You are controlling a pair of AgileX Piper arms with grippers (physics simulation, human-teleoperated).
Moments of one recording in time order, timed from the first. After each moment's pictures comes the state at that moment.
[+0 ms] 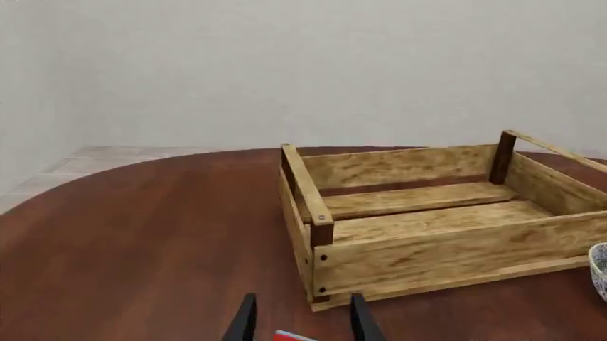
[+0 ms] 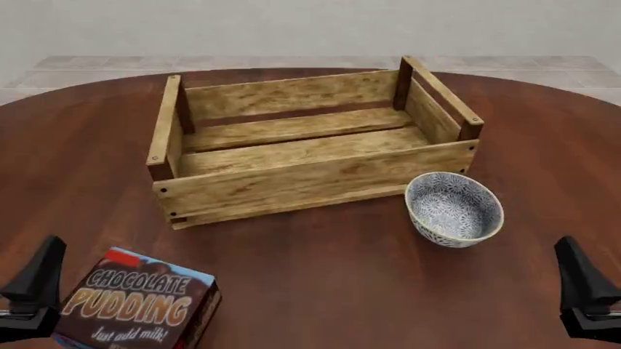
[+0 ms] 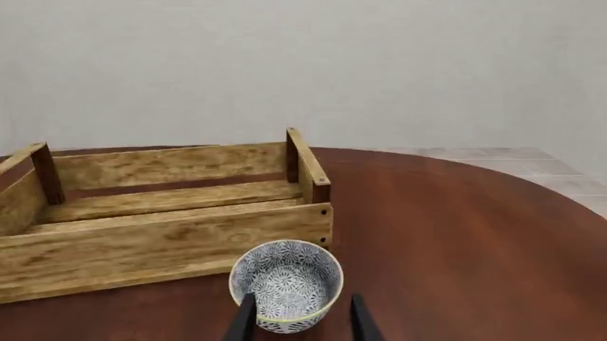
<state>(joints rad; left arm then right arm) 0.00 0.00 0.00 0.00 -0.01 0.00 0.00 0.00 0.00 0.00</state>
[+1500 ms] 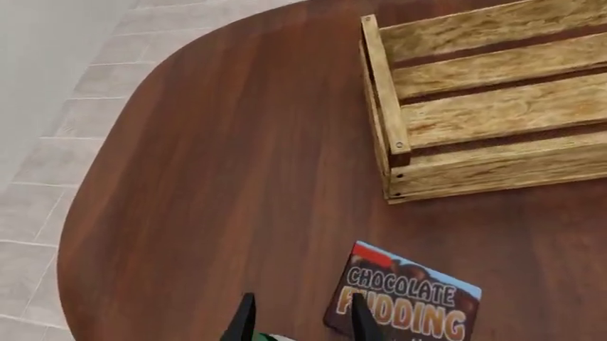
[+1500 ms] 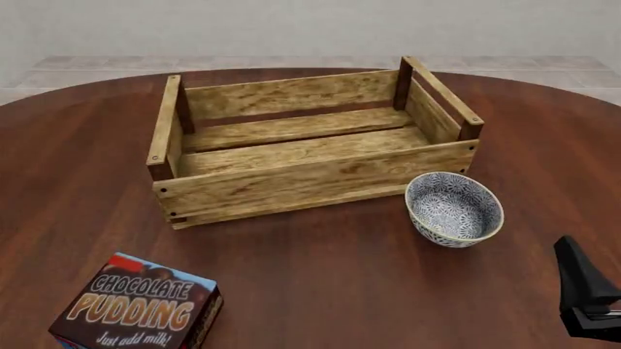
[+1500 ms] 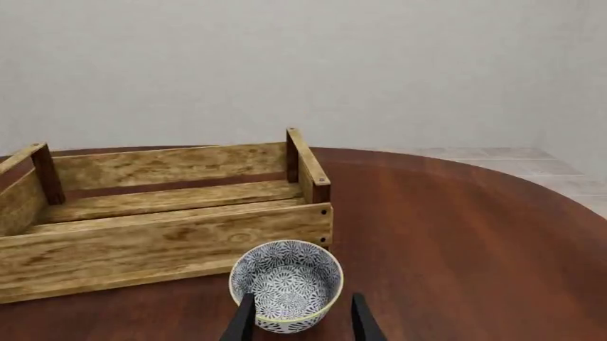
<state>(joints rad) 0.26 0.46 -0.88 1.00 0.22 0.00 0.01 0.00 0.00 0.00</state>
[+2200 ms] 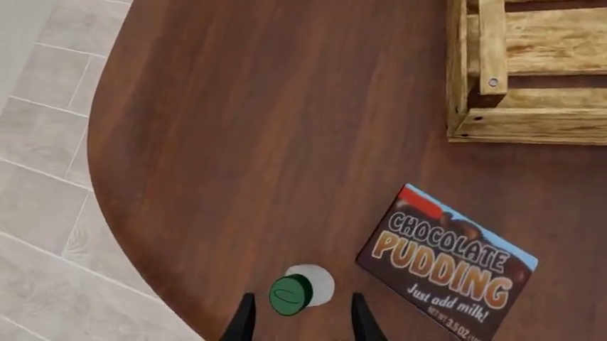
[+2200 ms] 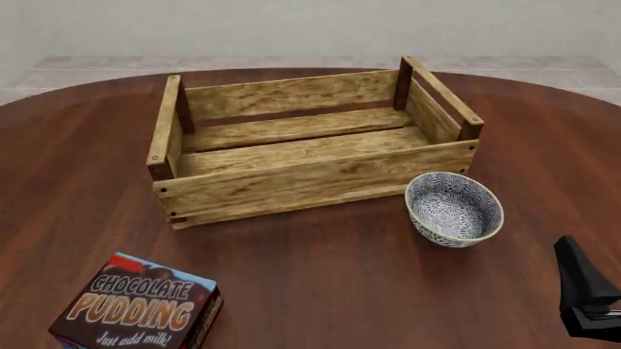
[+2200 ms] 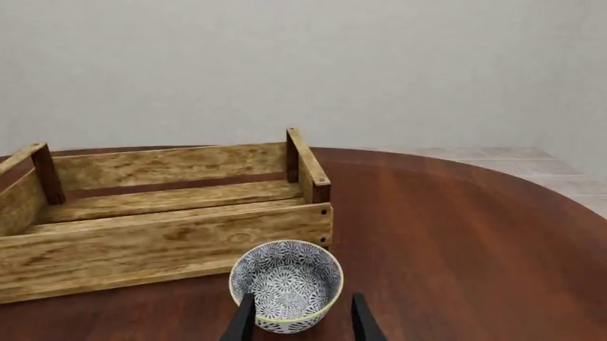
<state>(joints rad) 0.52 0.65 -0.96 1.18 0.30 0.00 0.01 0.00 0.00 0.00</state>
